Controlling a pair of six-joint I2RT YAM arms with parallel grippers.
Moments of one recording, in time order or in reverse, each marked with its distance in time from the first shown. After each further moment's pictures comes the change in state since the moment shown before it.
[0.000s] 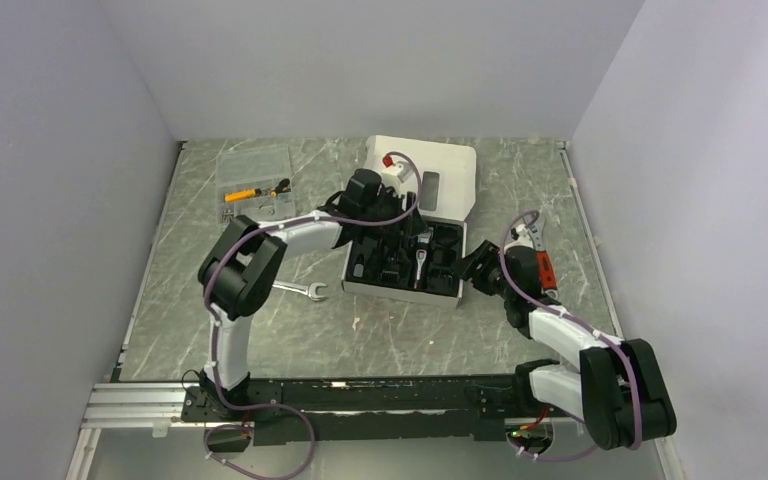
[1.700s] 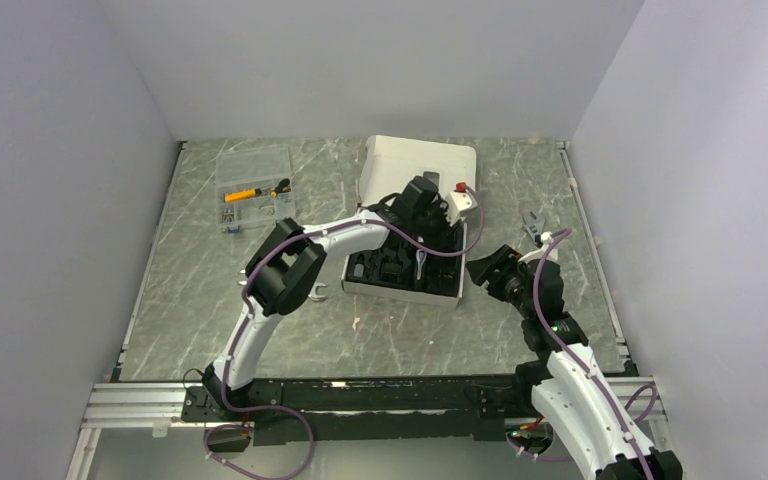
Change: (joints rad) left arm -0.179 0.202 0.360 -0.307 -0.050 0.658; right arm -0.010 -0.523 0.028 -0.440 0.090 -0.008
